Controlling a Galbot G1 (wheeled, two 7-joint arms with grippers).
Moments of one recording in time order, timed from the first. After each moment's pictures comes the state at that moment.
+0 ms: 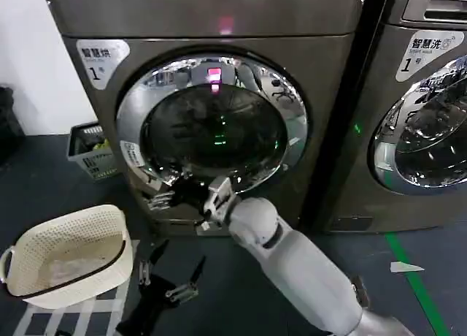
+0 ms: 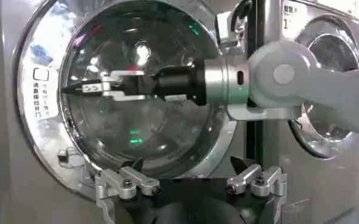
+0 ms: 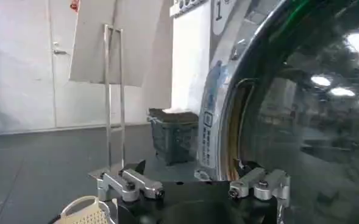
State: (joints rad) left arm 1.83 -1.41 -0.57 -2.27 -0.14 -0.12 0.36; right arm -0.55 1.35 -0.22 1.75 0.46 -0.39 -0.24
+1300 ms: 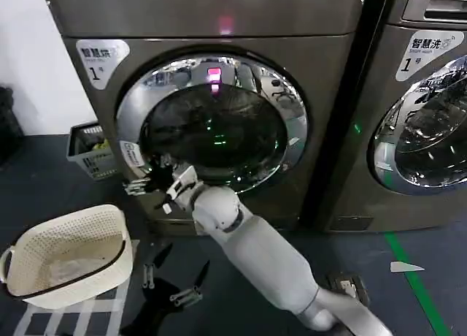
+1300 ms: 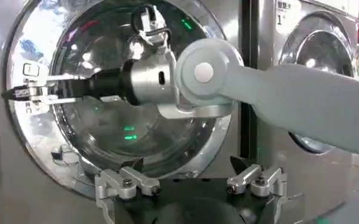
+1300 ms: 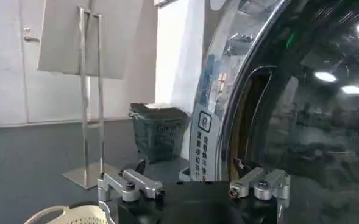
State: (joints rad) left arm 1.84 -1.41 -0.54 -2.26 -0.13 -0.12 0.36; right arm -0.44 1.55 -0.27 1.51 0.37 -0.36 -0.14
